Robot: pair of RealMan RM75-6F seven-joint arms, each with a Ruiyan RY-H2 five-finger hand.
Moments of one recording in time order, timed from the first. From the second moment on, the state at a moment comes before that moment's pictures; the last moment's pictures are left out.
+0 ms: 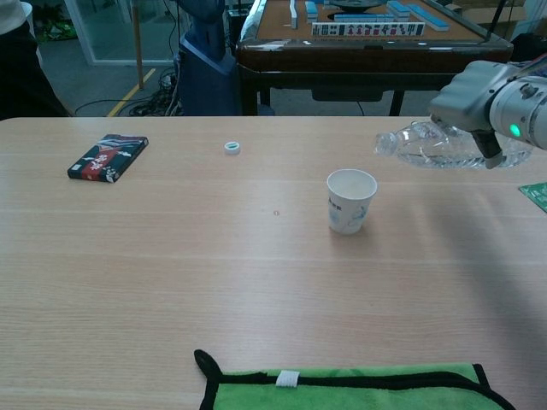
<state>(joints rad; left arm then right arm) -0.04 -0.97 -0.09 -1.73 1.42 1.54 -0.06 1.07 -1.46 0.01 -1.53 -0.33 1.19 -1.39</state>
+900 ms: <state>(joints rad) -0.04 -0.96 -0.09 -1.75 1.41 1.53 -0.06 1.09 -1.49 0.01 -1.52 -0.30 1.23 -1.49</state>
